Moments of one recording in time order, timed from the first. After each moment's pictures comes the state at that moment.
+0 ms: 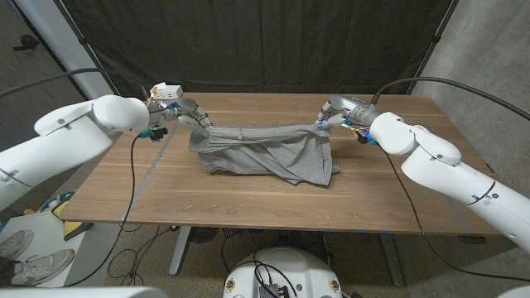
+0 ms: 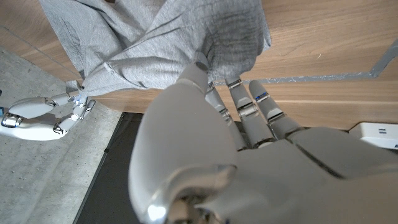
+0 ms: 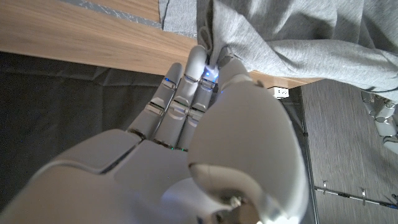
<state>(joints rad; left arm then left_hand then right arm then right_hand) 0.98 1.21 0.11 -2.19 -0.12 0.59 -0.36 1.28 0.18 0.30 -0.14 0.19 0.93 -0.04 0.56 0.28 1.02 -0.17 0.44 0.26 0.76 -0.08 0.35 0.57 0.19 0.05 0.63 0.26 -0.83 -0.91 -0.47 -2.16 -0.30 -0.45 0.22 1.35 0.13 0.17 -0.15 0.29 1.12 0.01 0.28 0.25 1.07 -0.02 0.52 0.38 1.00 -0.15 0.69 1.07 0.55 -0.01 0.53 0.24</state>
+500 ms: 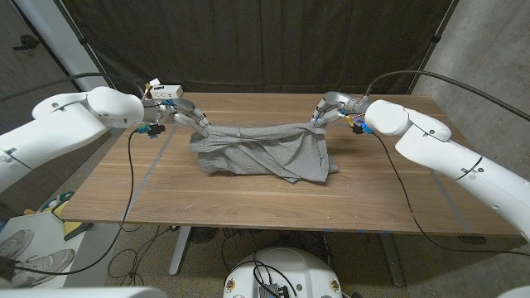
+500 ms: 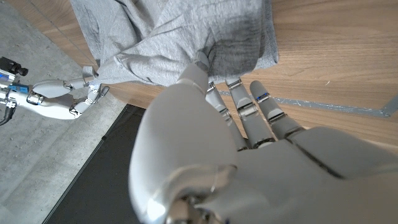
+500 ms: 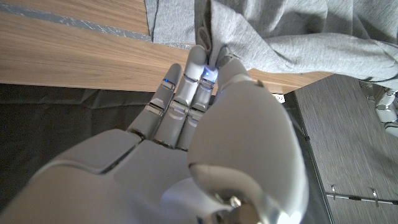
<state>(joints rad) 0.85 1.24 0.23 -2.03 -0.33 0.50 -0.40 1.28 0.18 0.31 -0.14 0.19 0.92 -0.03 0.55 0.30 1.02 -0.16 0.44 0.26 0.75 -0.08 0.35 0.59 0.18 0.06 0.64 0.26 -0.66 -0.89 -0.57 -2.04 -0.19 -0.45 0.29 1.35 0.13 0.19 -0.16 0.29 1.12 0.02 0.28 0.26 1.06 -0.02 0.52 0.38 1.01 -0.15 0.69 1.09 0.54 0.00 0.54 0.24</state>
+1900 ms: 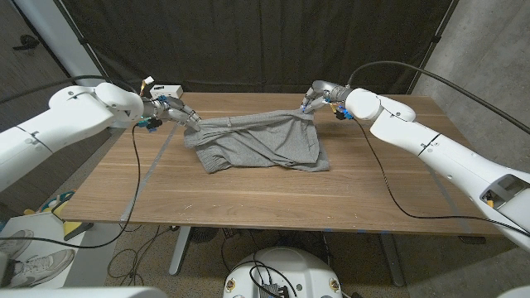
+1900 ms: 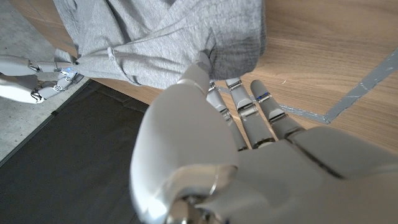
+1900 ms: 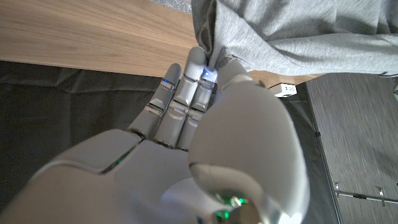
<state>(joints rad) 0.61 1.17 0.45 -1.84 -0.35 0.60 -0.34 1.29 0.19 0.32 -0.14 0.18 0.90 -0.03 0.52 0.29 1.01 -0.16 0.44 0.26 0.75 -0.08 0.33 0.61 0.17 0.07 0.68 0.26 -0.42 -0.72 -0.75 -1.71 -0.24 -0.34 0.22 1.33 0.13 0.23 -0.15 0.27 1.10 0.00 0.25 0.24 1.06 -0.01 0.52 0.38 1.00 -0.15 0.68 1.14 0.51 -0.01 0.57 0.24</state>
